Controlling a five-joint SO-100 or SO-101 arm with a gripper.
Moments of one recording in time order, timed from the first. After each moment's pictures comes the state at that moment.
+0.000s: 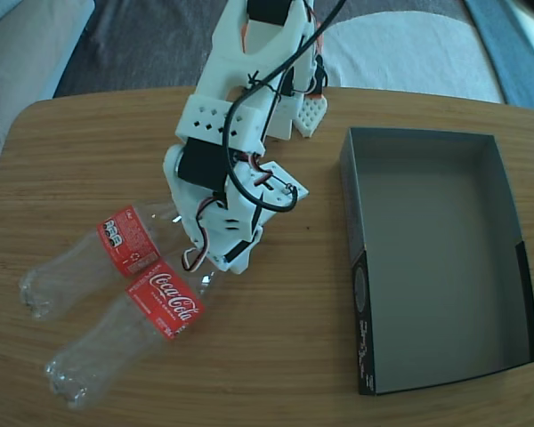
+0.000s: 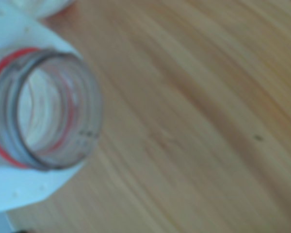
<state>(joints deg) 14.6 84.4 103.7 62.2 -65.7</state>
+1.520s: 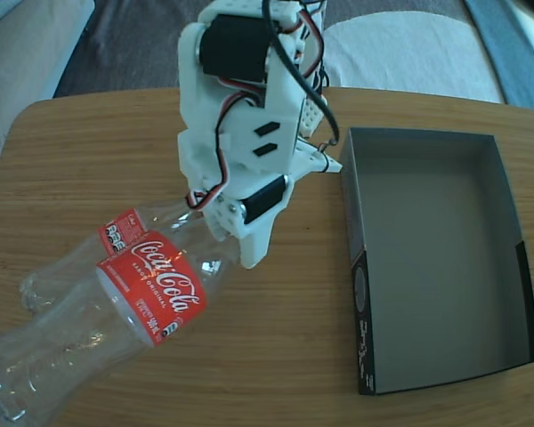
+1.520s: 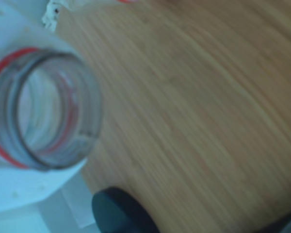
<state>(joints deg) 7.6 93.3 74.6 86.3 -59.2</state>
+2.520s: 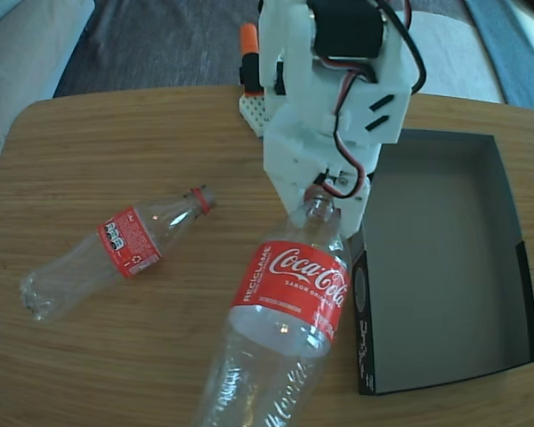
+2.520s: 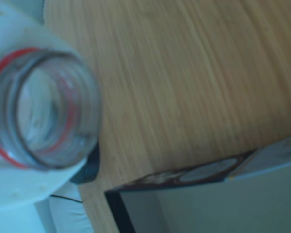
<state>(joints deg) -10.4 93.7 70.2 94.4 -67.6</state>
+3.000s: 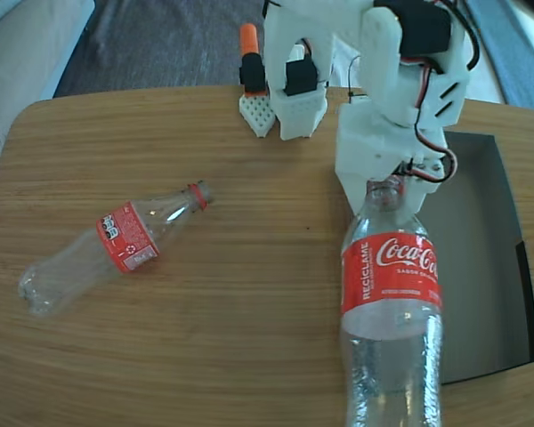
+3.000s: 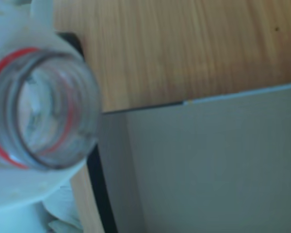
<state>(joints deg) -23.9 93.7 70.2 94.4 -67.6</state>
